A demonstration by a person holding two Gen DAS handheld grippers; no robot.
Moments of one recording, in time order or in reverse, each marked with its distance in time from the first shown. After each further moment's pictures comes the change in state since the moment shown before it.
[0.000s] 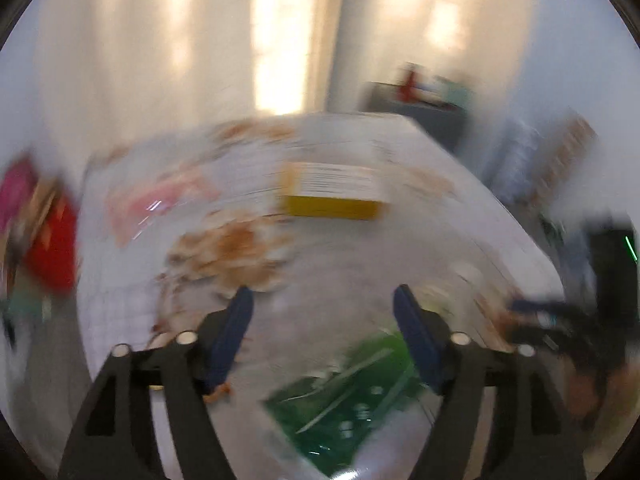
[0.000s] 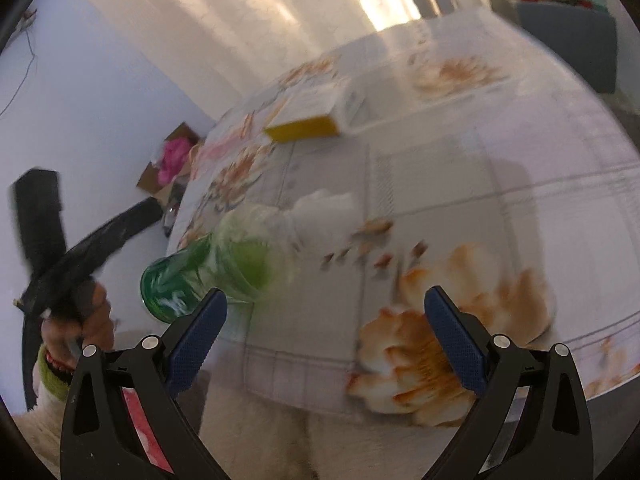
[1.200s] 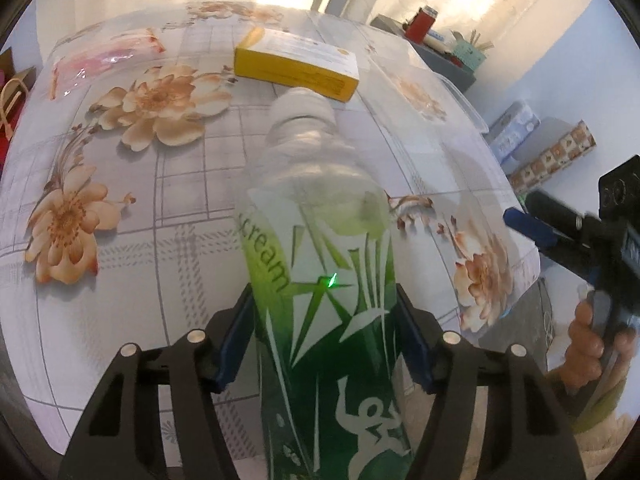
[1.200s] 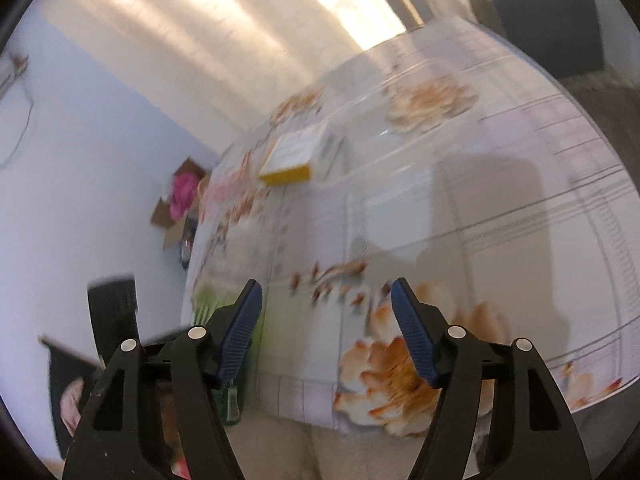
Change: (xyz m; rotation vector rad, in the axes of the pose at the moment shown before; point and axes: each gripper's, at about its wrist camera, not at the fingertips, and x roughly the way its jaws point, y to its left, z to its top) left arm 0.047 -0.008 -0.047 -0.299 0.269 -0.139; right arm -0.042 -0.041 0.025 0.132 -0.083 0.071
